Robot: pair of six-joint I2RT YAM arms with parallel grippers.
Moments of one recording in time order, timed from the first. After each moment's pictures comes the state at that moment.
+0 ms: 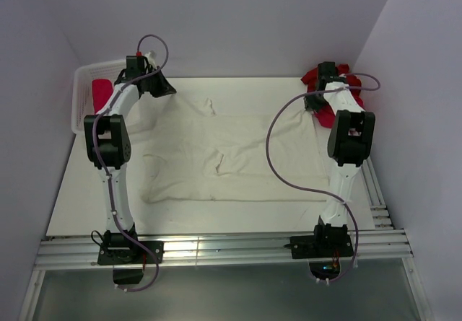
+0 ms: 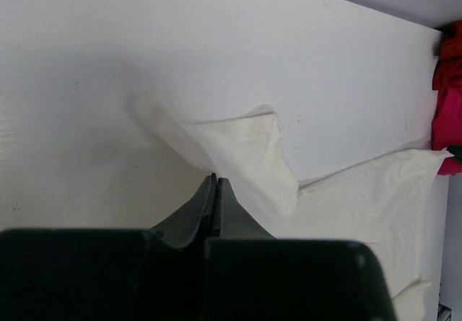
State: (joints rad) left arm -0.03 2.31 1.99 -0.37 0.47 -0.44; right arm -0.10 2.25 1.89 -0.71 0.10 0.92
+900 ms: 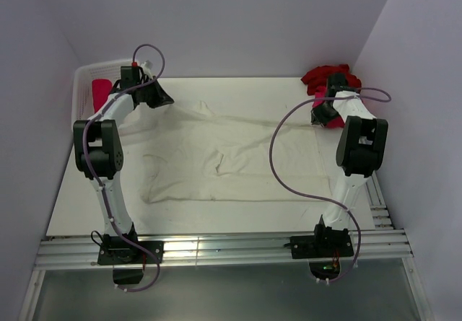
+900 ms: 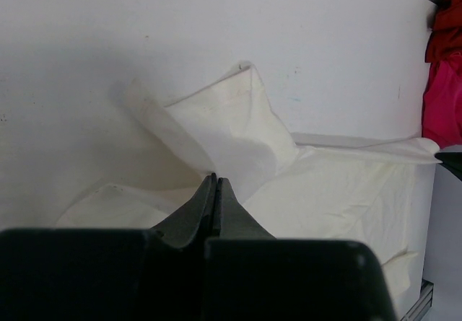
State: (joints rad) left arm -0.01 2.10 1.66 -0.27 0.51 -0.46; right arm -0.16 2.05 1.61 -0.73 0.06 0.93
